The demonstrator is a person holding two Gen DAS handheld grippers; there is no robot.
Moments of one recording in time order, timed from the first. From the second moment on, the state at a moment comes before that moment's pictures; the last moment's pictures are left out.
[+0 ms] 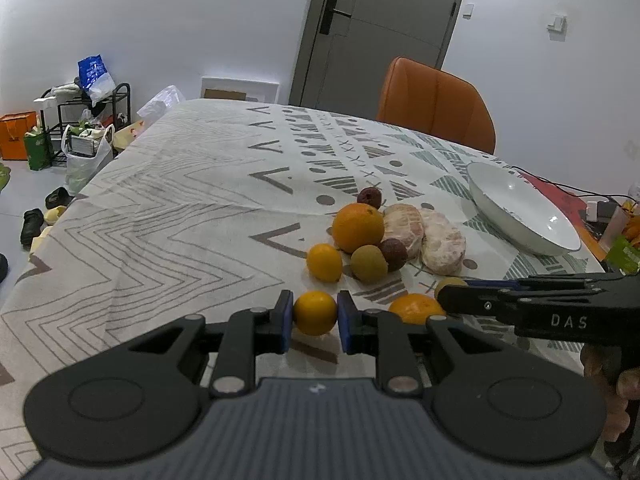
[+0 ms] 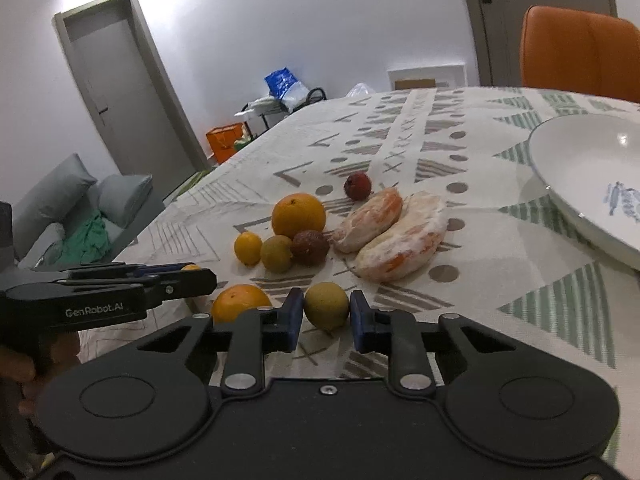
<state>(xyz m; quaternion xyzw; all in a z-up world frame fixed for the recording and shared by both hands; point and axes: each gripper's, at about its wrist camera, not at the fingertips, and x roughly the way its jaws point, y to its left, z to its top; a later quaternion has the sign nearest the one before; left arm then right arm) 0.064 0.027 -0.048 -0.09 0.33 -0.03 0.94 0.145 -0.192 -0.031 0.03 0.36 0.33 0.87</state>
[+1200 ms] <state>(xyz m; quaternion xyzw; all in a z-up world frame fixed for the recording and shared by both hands) 0.120 -0.096 -0.006 -0.03 0.29 -0.11 0.95 0.158 -0.341 -0.004 0.11 0.28 0.18 0.93</state>
